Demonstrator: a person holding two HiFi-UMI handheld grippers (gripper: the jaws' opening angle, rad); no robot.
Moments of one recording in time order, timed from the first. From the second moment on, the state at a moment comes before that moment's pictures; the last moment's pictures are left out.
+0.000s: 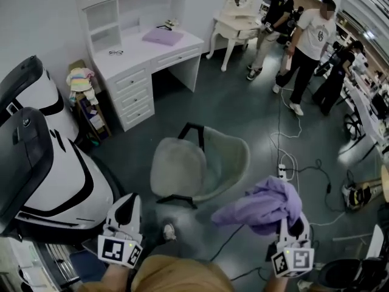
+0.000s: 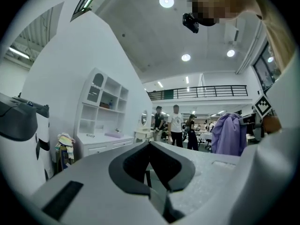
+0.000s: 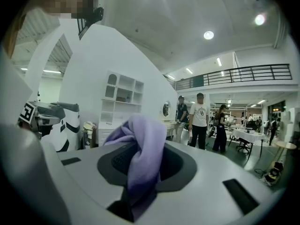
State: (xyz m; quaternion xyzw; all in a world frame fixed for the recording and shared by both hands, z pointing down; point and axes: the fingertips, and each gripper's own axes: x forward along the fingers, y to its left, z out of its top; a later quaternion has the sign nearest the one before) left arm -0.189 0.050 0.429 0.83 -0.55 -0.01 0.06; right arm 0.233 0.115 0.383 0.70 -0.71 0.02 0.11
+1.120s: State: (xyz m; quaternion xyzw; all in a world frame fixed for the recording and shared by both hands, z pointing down) left arm -0.092 -0.137 0.408 0.85 -0.52 0.00 0.05; right arm 0.310 -0.057 0.391 0.70 -0.71 0.04 0.10
